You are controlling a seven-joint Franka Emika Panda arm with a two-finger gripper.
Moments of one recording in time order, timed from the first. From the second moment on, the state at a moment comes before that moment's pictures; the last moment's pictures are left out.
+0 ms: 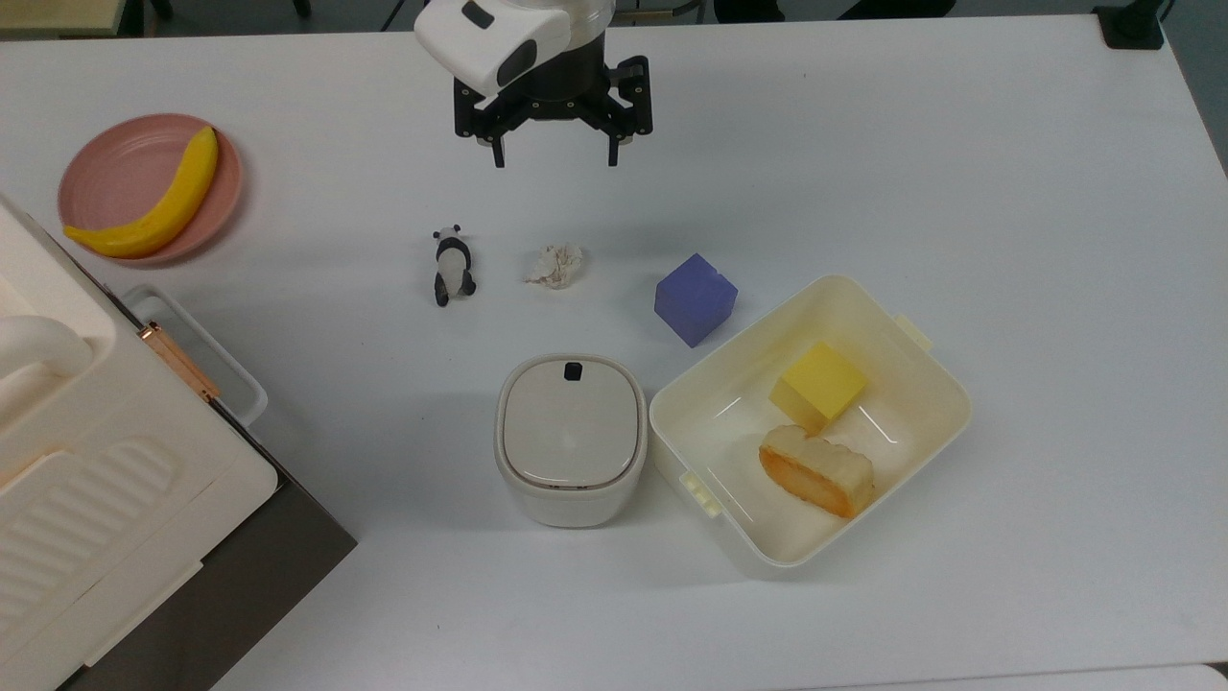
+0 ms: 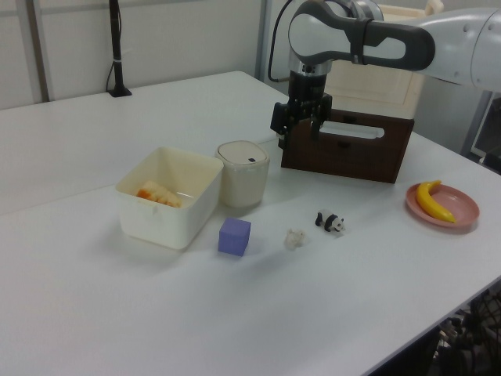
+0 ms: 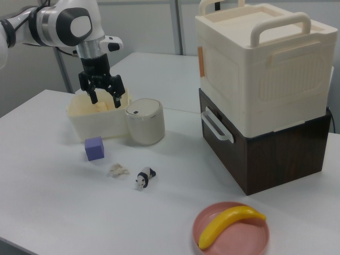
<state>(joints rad) 0.11 0.20 -0.03 -1.51 -0.02 1.70 0.05</state>
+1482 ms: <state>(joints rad) 0.11 0.21 -0.03 -1.51 -0.02 1.70 0.05</state>
